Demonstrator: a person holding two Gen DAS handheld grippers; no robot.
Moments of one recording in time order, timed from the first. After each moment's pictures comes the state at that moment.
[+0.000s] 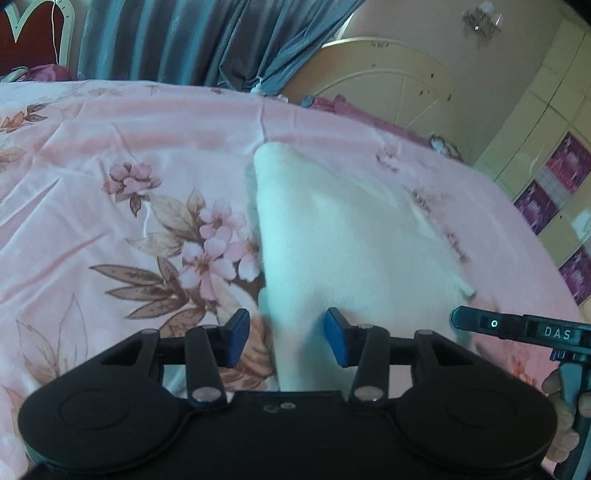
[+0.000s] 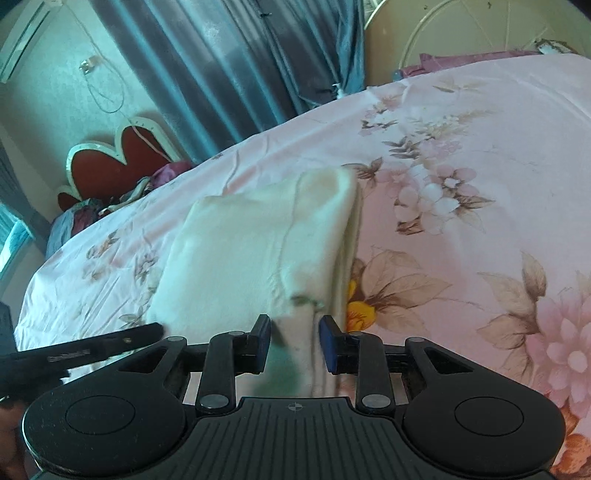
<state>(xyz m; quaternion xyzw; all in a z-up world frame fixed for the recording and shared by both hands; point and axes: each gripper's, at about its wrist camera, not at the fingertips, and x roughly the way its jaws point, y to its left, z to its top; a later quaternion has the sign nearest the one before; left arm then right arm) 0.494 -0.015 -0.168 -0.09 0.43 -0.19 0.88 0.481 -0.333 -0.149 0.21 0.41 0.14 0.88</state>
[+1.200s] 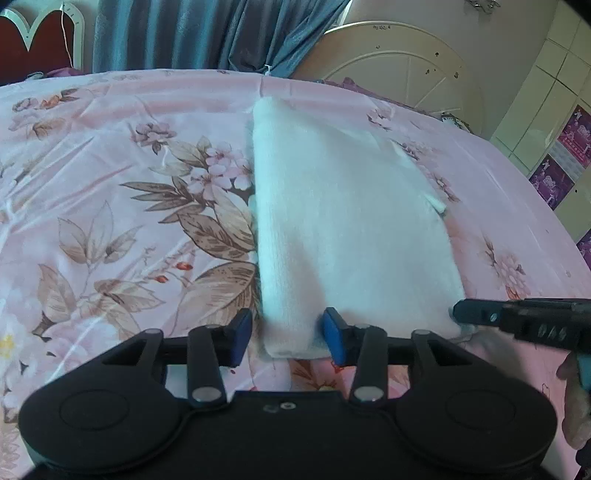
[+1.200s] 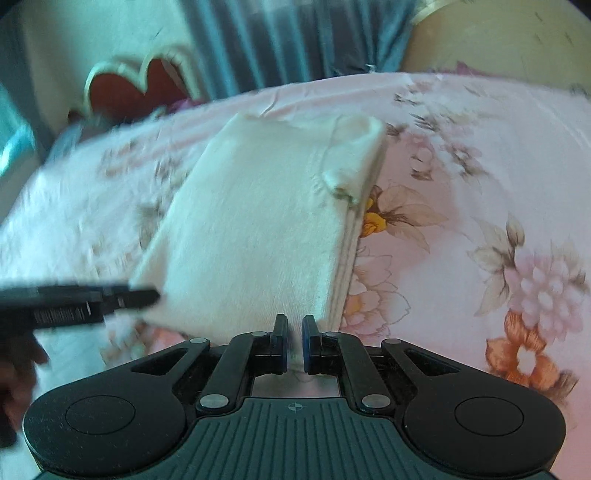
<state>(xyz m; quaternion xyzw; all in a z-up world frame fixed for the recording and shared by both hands) 0.405 -0.026 -0.161 -0.05 0.44 -0.15 0.88 0.404 -0.319 -0.140 0.14 0.43 0.15 0.88</state>
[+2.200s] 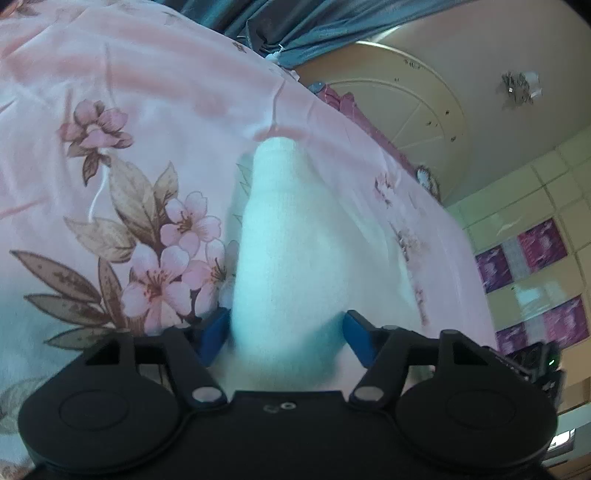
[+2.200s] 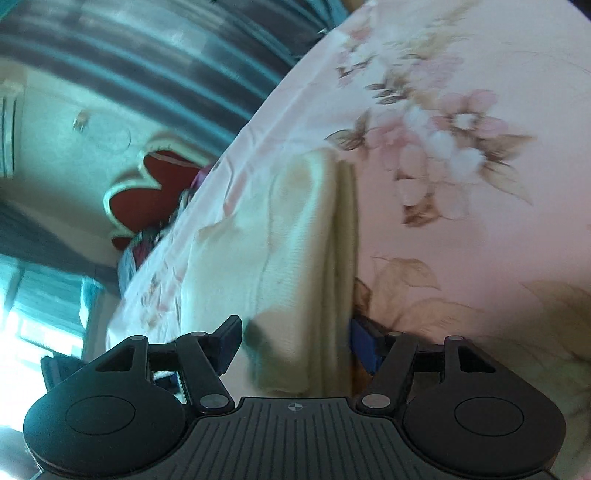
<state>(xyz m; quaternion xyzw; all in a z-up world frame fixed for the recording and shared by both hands) 0.557 -0.015 -0.189 -0.26 0.48 -0.20 0.81 0.554 -0.389 -0.189 0.39 0.45 0.21 0.78</state>
